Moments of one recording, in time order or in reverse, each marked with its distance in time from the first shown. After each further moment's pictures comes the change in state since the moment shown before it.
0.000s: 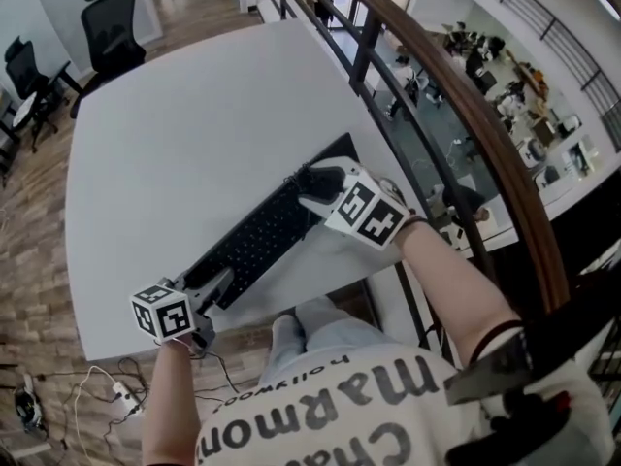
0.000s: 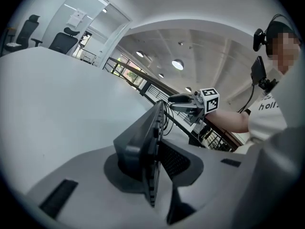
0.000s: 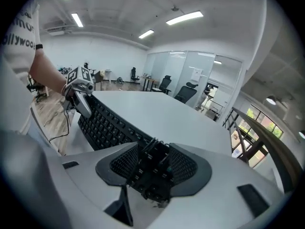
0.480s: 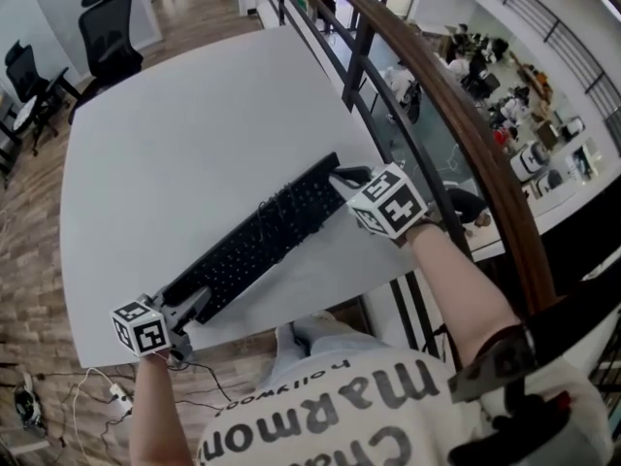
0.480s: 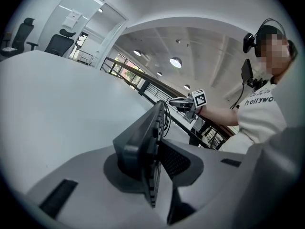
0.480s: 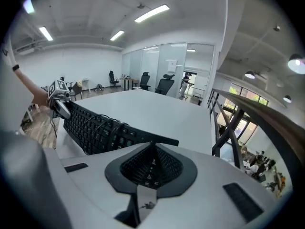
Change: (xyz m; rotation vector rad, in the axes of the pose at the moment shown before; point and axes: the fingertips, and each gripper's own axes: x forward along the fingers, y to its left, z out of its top) left arm -0.006 -0.004 0.007 0.039 0.031 0.004; right arm -0.035 -0.096 -0.067 0.262 0.035 -0.118
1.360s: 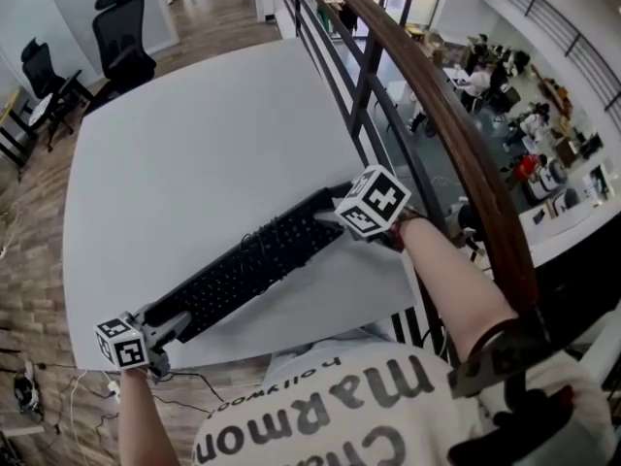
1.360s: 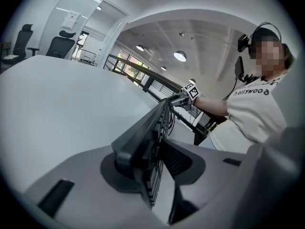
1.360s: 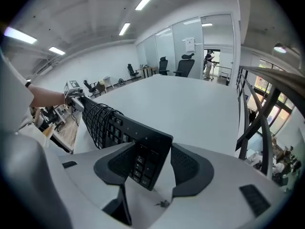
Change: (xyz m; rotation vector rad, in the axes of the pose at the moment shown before) left arm -0.005 0.011 0.010 -0.006 0.062 0.065; right arm 0.048 -0.019 -0.020 0.010 0.180 0.354
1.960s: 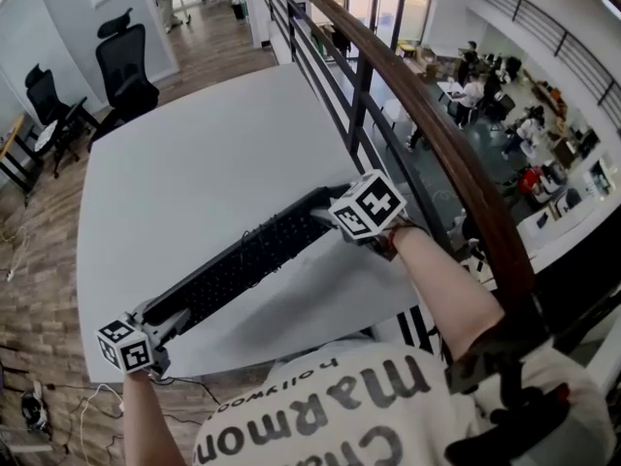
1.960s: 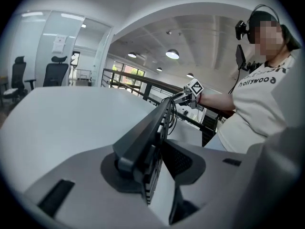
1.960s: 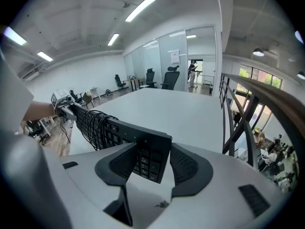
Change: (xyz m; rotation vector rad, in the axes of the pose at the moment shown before) left arm -0.027 0.001 0.043 0.207 -0.040 0.120; right arm -0.030 0.005 0.040 0.093 -0.132 -0.157
